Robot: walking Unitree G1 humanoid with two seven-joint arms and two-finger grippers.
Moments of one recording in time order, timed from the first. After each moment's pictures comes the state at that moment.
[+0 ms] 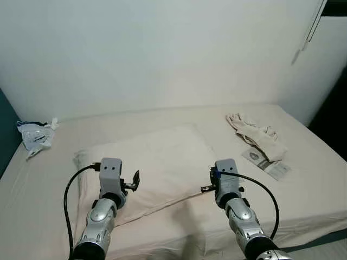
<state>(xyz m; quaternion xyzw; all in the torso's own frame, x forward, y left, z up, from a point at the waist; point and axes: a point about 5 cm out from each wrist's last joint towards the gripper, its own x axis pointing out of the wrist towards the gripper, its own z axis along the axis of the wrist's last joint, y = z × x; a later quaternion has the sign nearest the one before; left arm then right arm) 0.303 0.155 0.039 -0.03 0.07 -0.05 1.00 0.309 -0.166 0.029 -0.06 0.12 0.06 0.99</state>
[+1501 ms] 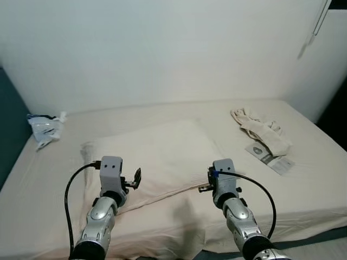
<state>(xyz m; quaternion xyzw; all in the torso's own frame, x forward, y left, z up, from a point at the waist) 0.305 0.154 0.044 -0.04 0.06 -0.06 1.00 0.310 -0.157 0.027 -0.05 0.13 0.07 0.99</state>
